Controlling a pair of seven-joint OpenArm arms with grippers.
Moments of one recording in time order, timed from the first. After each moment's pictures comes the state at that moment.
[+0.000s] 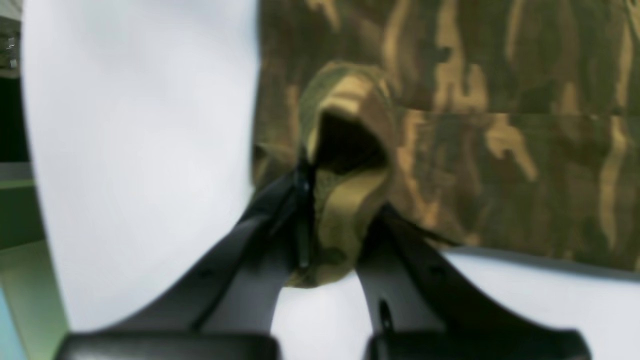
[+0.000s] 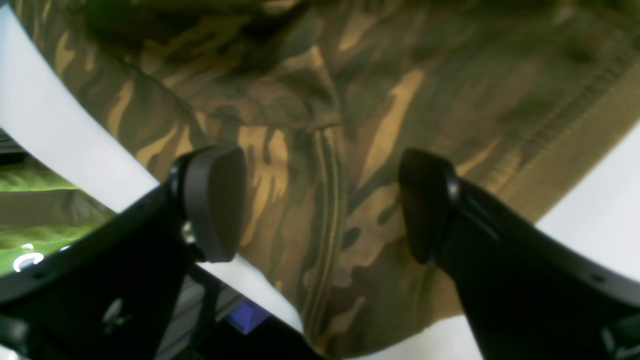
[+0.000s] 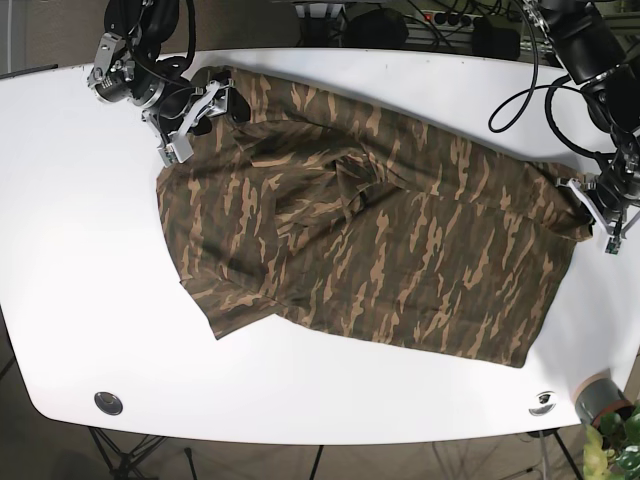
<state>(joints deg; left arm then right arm) -2.9 -24.9 -33.4 86.3 -14.2 -40.1 56.1 -18.7 -0.1 23.9 105.1 33.9 37.5 -69.3</state>
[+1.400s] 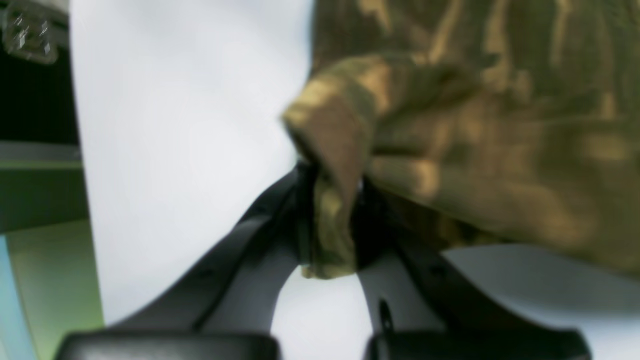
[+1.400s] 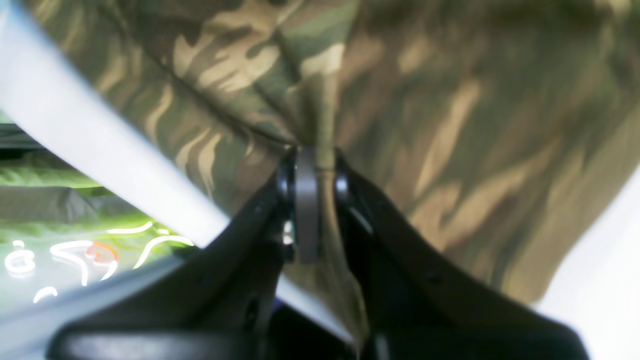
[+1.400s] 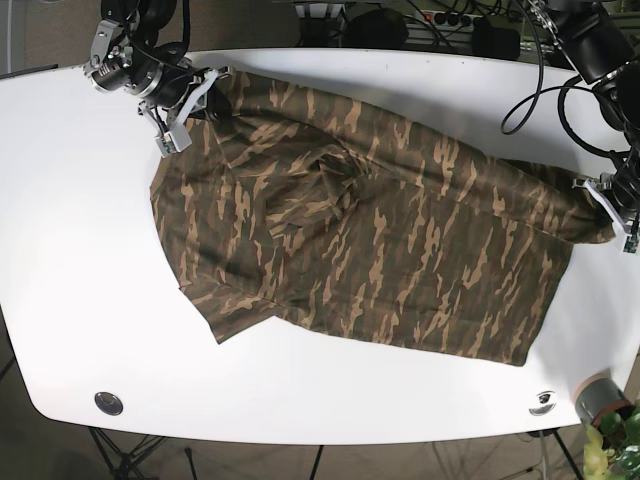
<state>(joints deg) -2.7 -26.3 -36.8 86.6 -14.6 -40.1 56.1 -22.7 0.8 23.4 109.7 34.7 37.6 -67.7</state>
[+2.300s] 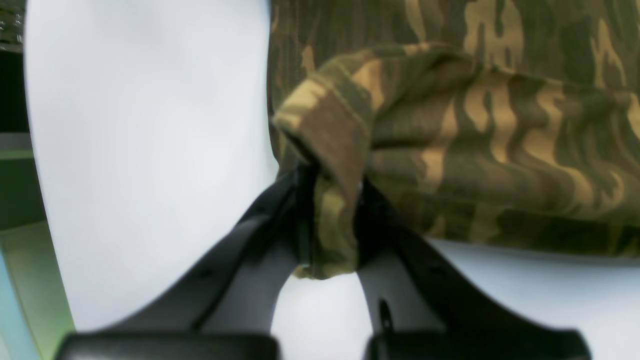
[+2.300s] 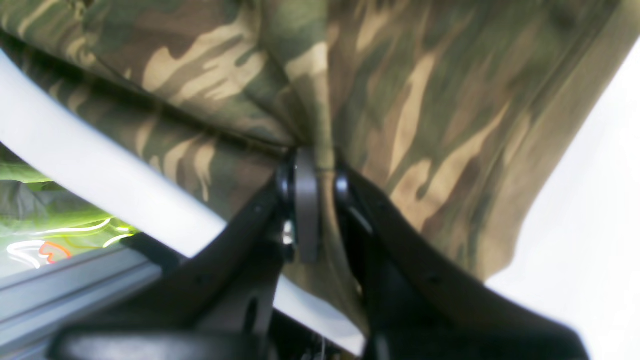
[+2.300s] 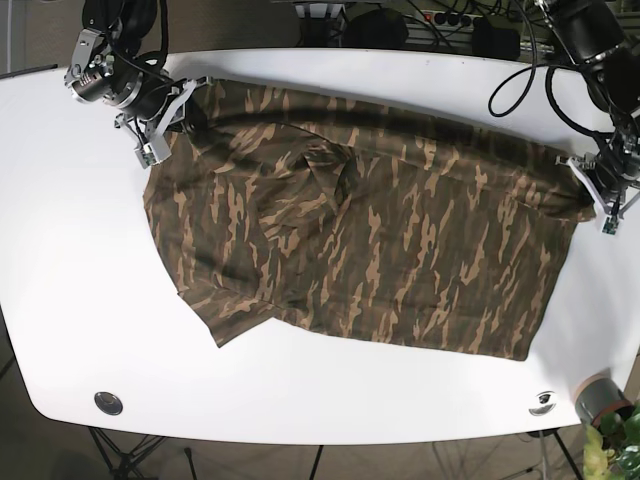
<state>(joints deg) 2.5 -25.5 -34.3 88.4 -14.4 -40.2 54.5 -20.6 5.2 25.6 109.8 34.5 37.9 -67.7</state>
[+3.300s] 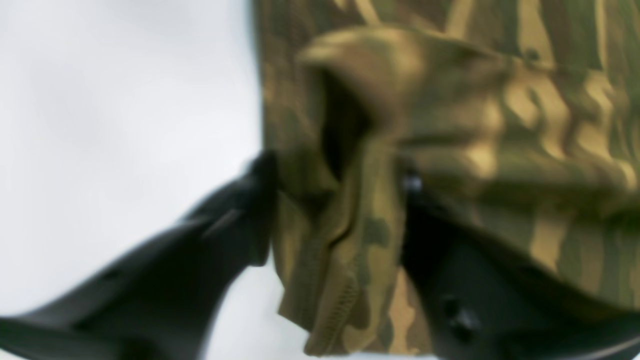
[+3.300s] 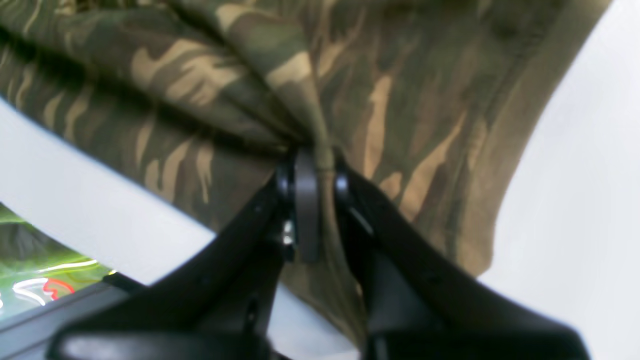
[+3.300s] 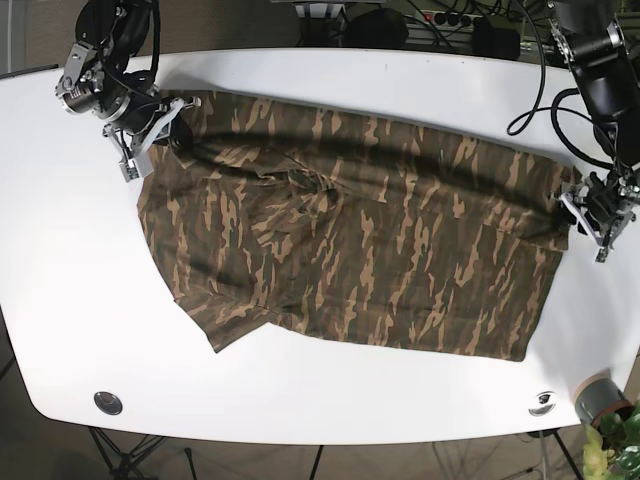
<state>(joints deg) -12.3 -31.8 -20.2 58.3 -14.3 -40.0 38.8 -16.3 5.7 28.3 105.3 33.9 36.1 -67.6</state>
